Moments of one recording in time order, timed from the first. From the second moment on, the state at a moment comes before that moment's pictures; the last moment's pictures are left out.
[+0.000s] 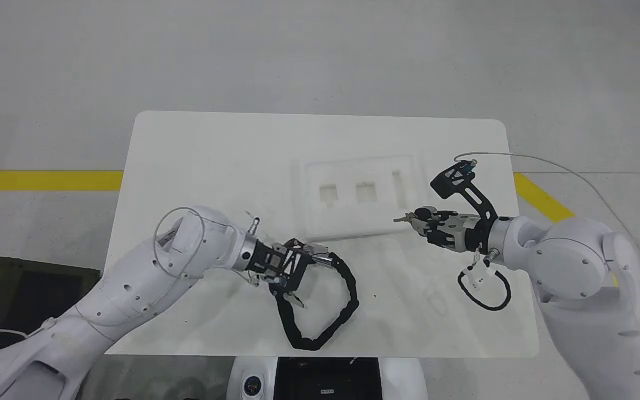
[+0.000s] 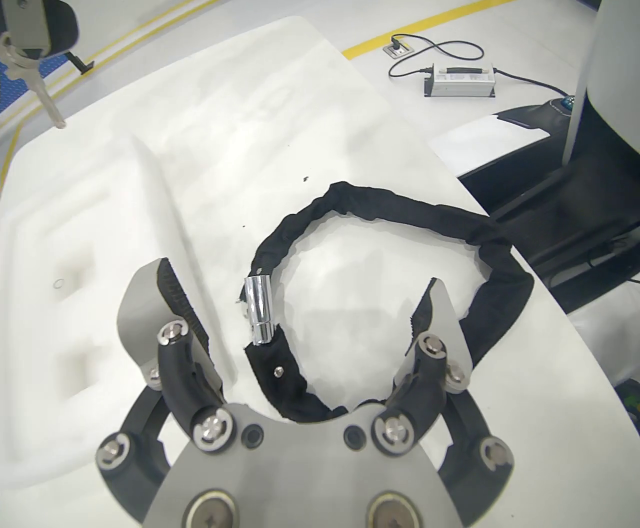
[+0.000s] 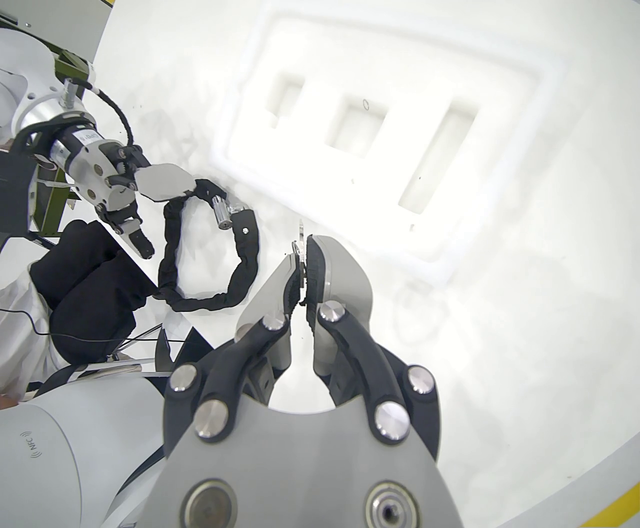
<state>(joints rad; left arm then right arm) 0.79 -0.85 -0.62 -1.56 1.82 -1.01 0.53 -1.24 -0.95 1.45 -2.07 -0.47 -0.09 1.23</state>
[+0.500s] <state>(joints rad) 0.66 -0.91 -0.45 -1.48 1.64 -1.01 0.27 -1.24 -0.95 1.45 -2.07 -0.47 -0.09 1.23</state>
